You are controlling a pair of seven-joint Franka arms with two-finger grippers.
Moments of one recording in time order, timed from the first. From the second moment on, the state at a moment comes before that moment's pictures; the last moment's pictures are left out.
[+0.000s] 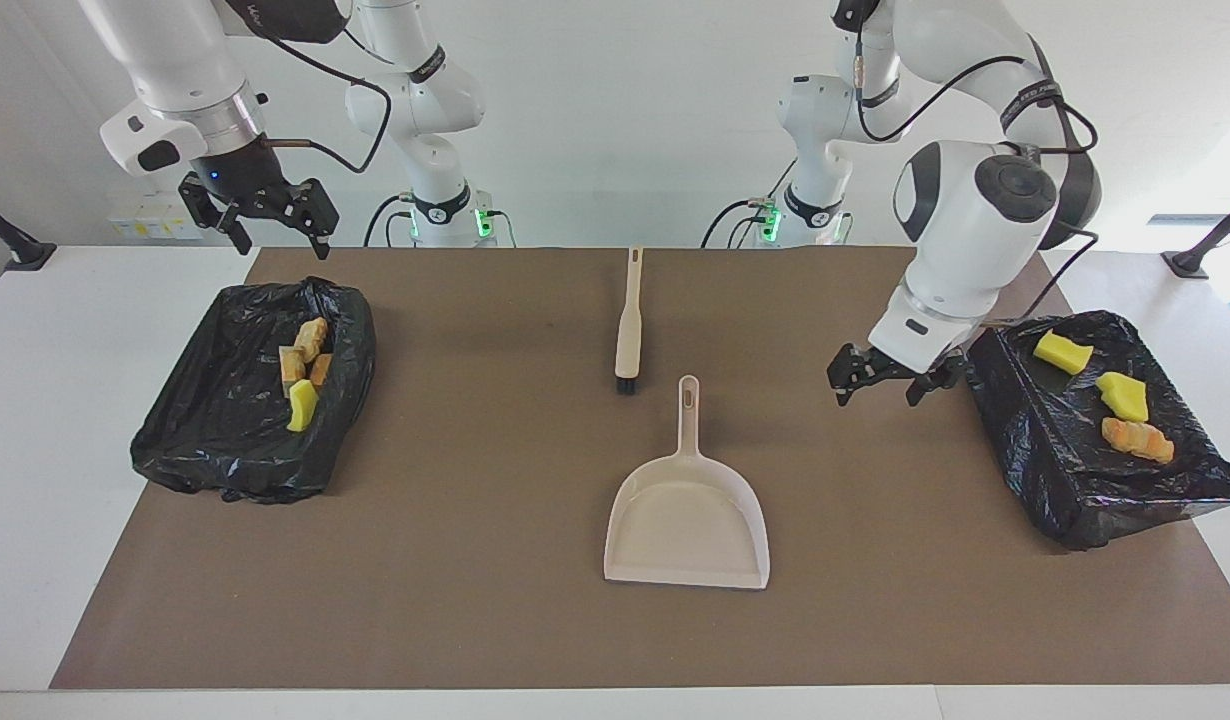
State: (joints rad) left arm -0.18 0.19 0.06 -1.56 -0.03 1.77 0.04; right arm 0.09 -0.05 -0.13 -1.60 -0.04 1.53 0.03
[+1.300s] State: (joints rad) left arm -0.03 -0.08 0.05 -1.63 -0.03 1.51 0.18; right arm 0.08 -0.06 -0.13 -1.61 -0.04 1.53 0.03
